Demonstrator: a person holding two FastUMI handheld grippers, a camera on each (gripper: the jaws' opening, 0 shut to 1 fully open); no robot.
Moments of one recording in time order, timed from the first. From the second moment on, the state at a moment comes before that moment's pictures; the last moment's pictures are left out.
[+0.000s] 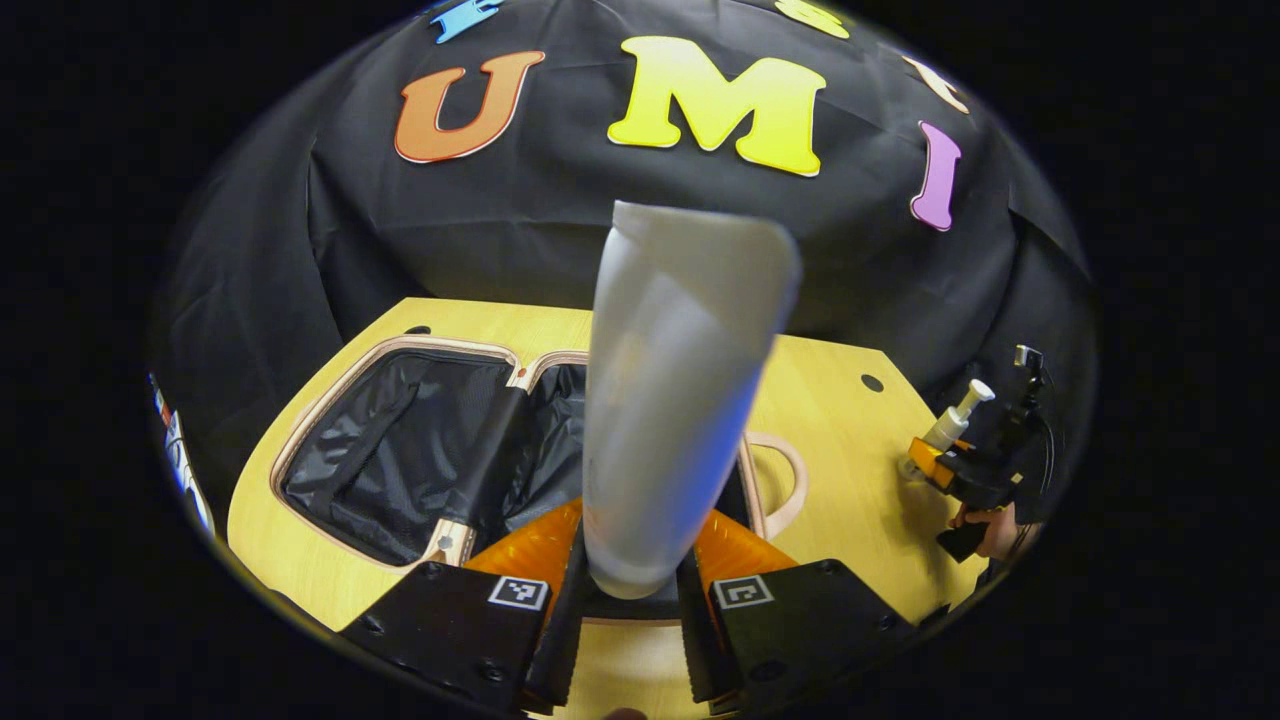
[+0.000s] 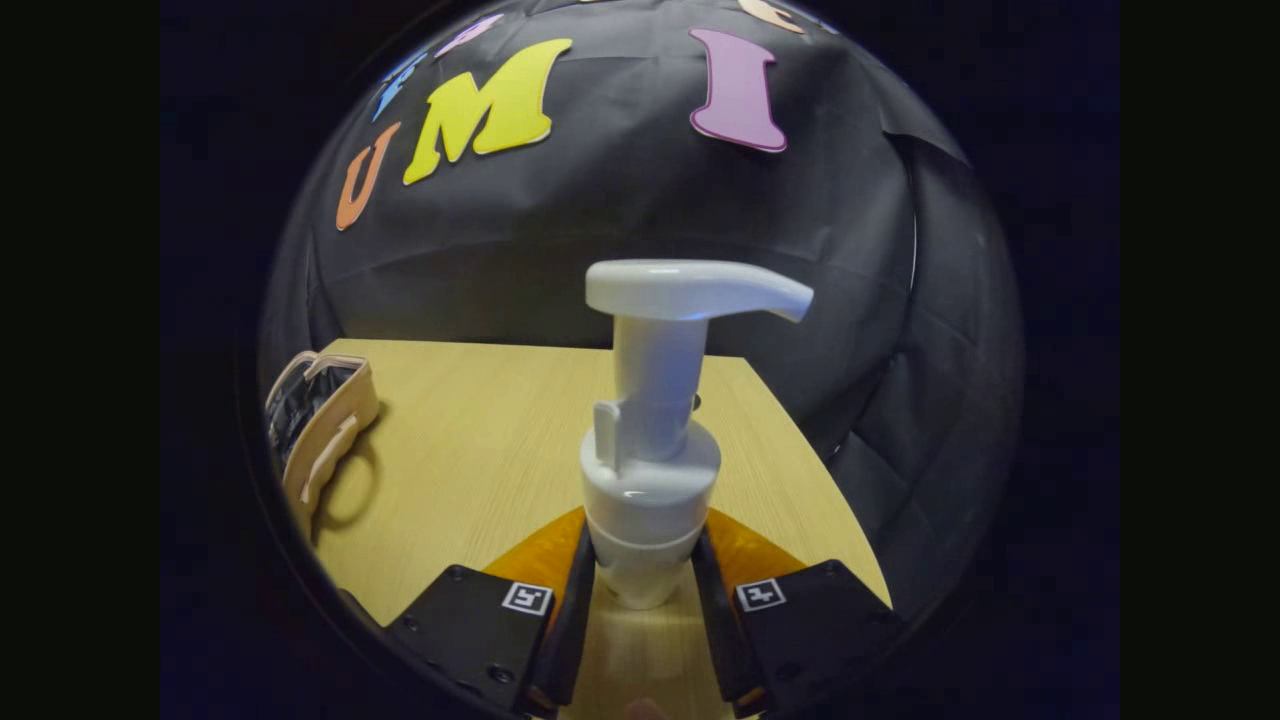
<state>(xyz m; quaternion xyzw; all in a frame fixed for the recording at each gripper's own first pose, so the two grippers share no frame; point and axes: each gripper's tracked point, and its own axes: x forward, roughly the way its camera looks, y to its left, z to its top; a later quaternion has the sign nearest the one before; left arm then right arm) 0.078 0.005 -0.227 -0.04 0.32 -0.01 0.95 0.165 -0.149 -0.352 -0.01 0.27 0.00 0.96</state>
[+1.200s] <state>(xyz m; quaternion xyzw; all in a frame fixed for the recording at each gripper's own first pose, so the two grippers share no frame) 0.102 0.052 -0.361 -0.04 0.61 -0.07 0.78 -0.001 -0.058 -0.130 0.12 0.30 0.11 0.94</state>
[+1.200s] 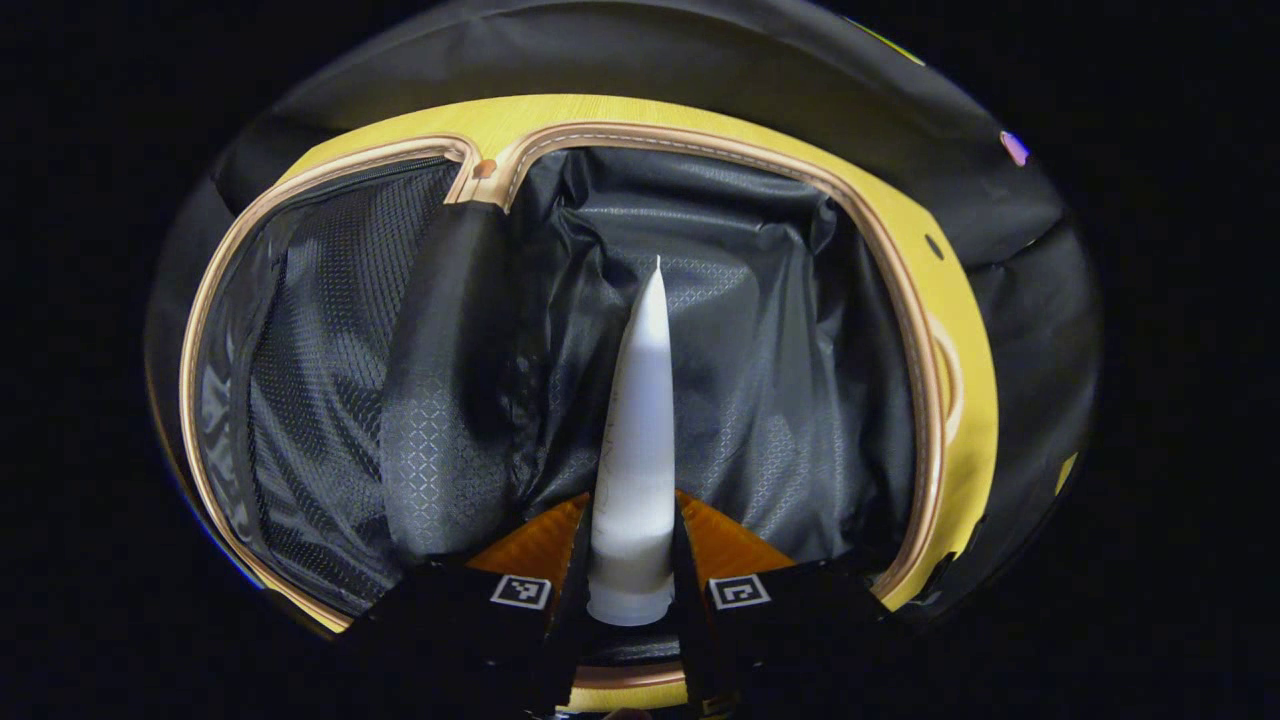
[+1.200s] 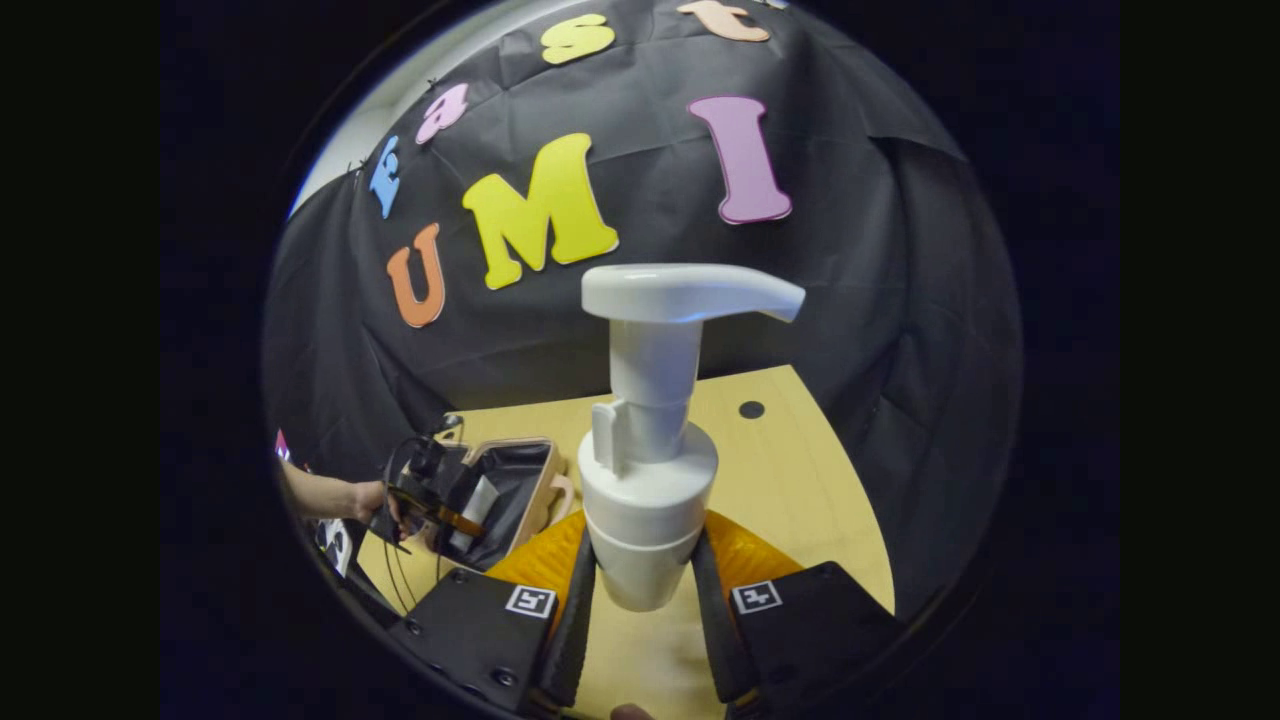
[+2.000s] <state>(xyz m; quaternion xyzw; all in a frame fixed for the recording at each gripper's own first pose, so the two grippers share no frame) 0.004 0.101 -0.244 -0.19 0.38 -0.03 0.91 0.028 0.183 -0.177 0.02 0.41 0.32 0.85</state>
